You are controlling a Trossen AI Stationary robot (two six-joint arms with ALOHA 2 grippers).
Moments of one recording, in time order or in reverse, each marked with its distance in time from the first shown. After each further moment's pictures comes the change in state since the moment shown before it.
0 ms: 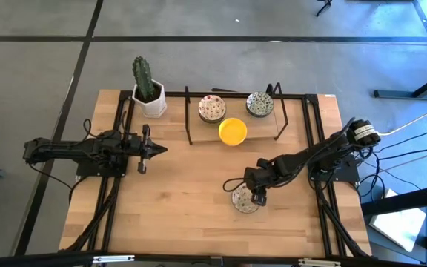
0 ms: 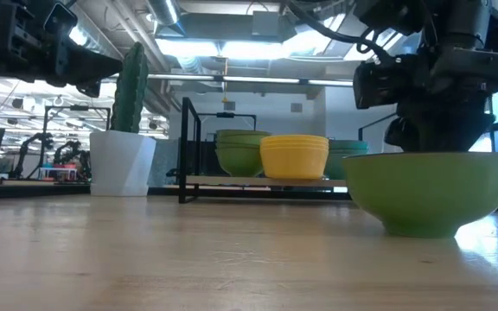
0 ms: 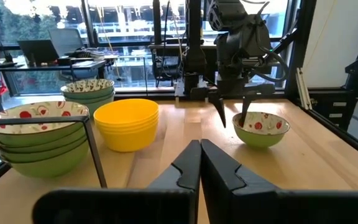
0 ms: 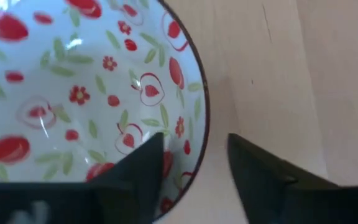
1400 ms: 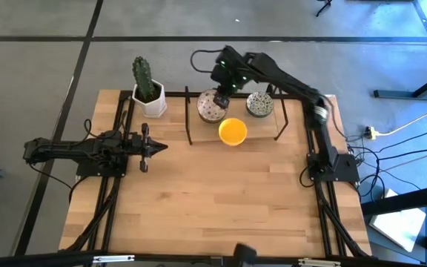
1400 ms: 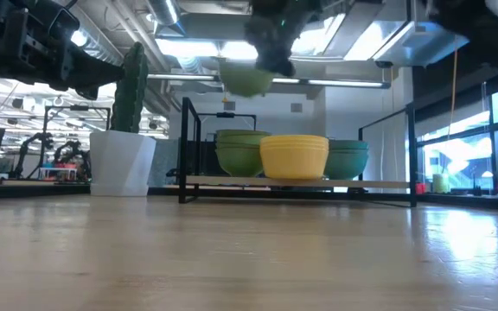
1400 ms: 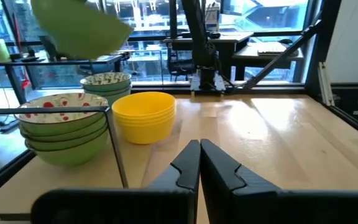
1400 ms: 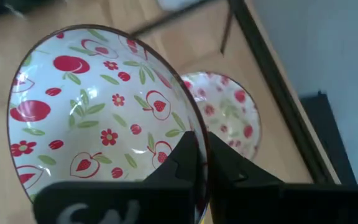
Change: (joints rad) left arm 0.000 0.000 0.000 -0.022 -0.072 0.008; right arm -0.777 0.467 1.420 -0.662 -0.183 -0.609
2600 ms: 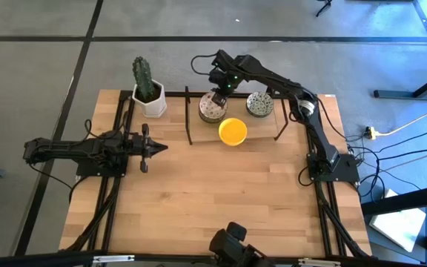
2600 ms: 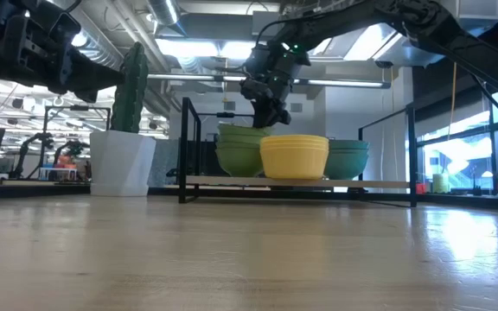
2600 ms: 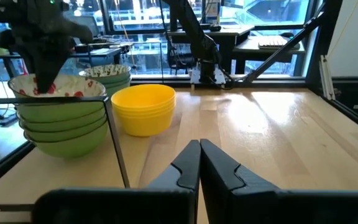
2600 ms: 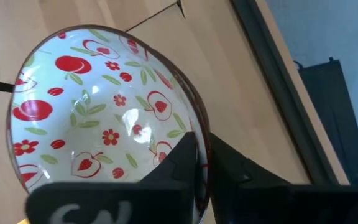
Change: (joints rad) left arm 0.000 0.000 0.000 -0.028 -0.002 -0.005; right arm -0.134 0.226 -0.016 0.047 -0.059 -0.091
